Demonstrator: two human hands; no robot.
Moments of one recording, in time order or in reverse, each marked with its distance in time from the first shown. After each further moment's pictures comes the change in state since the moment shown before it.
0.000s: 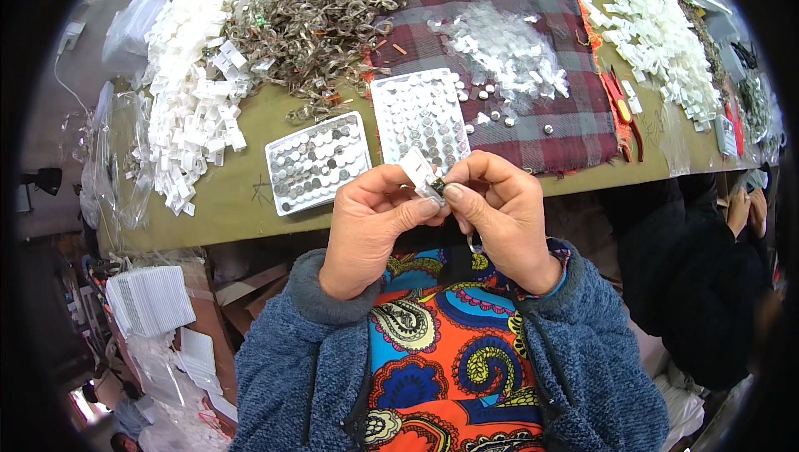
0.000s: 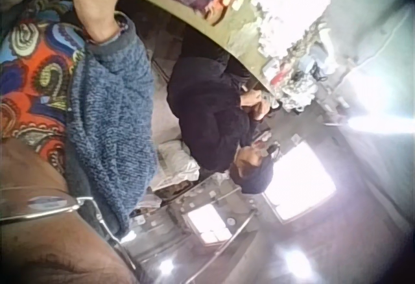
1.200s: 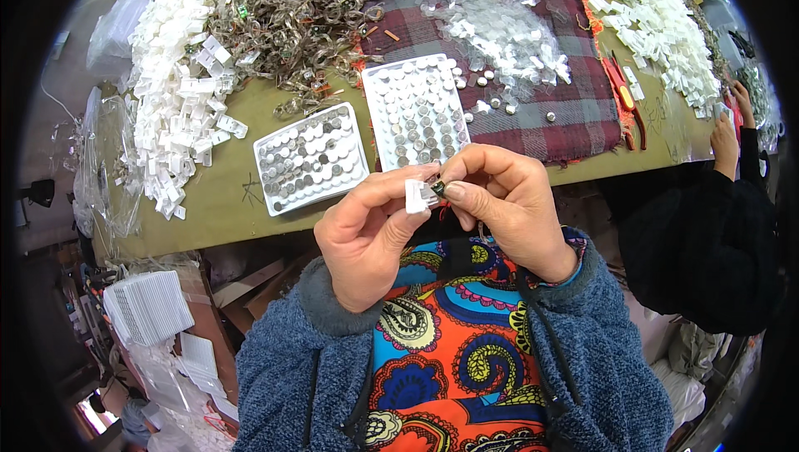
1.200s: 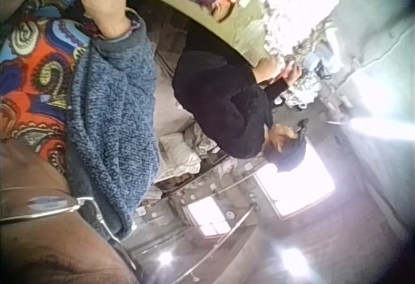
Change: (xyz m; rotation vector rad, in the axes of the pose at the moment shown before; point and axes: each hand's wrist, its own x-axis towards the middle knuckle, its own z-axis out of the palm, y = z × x) left_hand -0.012 -0.009 0.004 0.290 -0.011 0.451; right_hand 0.006 -0.004 -0.008 -0.068 -0.037 0.068
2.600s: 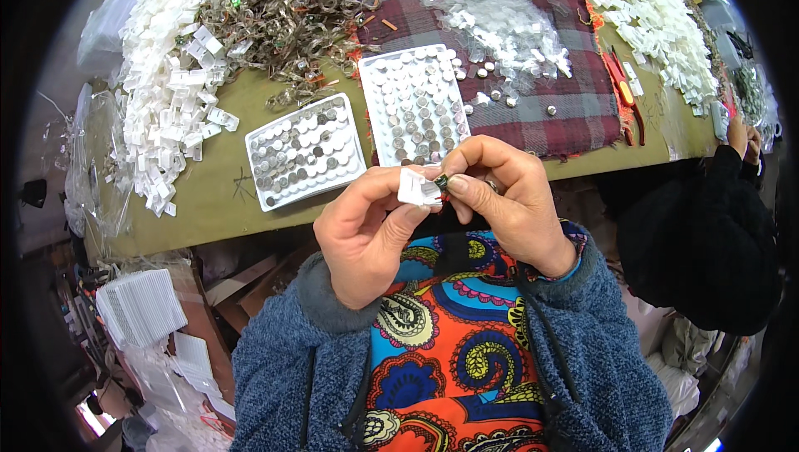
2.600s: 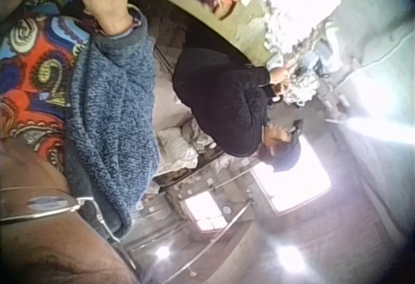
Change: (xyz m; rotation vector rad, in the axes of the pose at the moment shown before) left_hand -0.004 -0.005 -0.003 -0.028 -0.005 -0.045; right_hand -0.001 0.001 -0.002 -0.100 -0.038 0.020
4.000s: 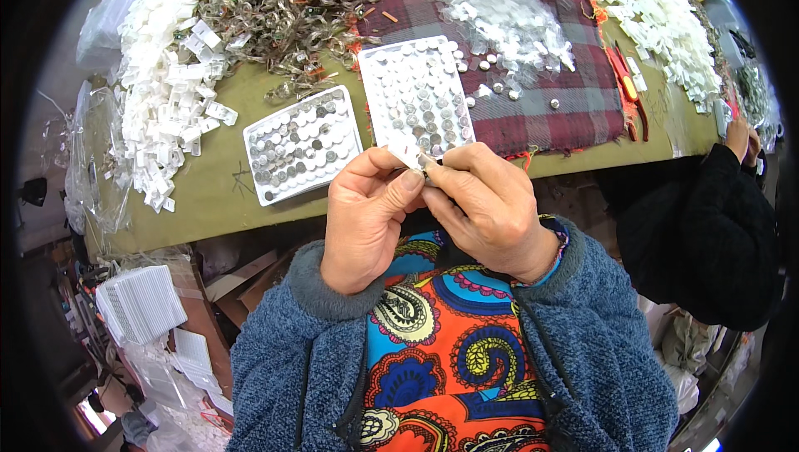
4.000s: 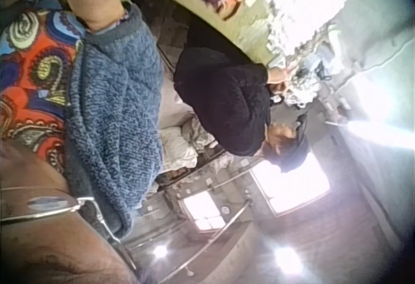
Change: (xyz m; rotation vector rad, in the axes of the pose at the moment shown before) left_hand 0.012 -0.014 -0.005 -0.606 0.050 -0.346; right_hand 0.008 0.014 0.016 -0.906 0.161 -0.819
